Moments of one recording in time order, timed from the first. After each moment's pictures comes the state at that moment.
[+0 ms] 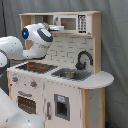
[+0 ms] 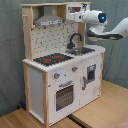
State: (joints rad) arm -1.14 -0.69 1.14 -1.93 -0.36 3.20 -1.39
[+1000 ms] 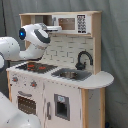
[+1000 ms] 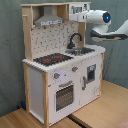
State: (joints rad) arm -0.99 -0.70 1.04 -2.01 -0.36 3.21 -1.43
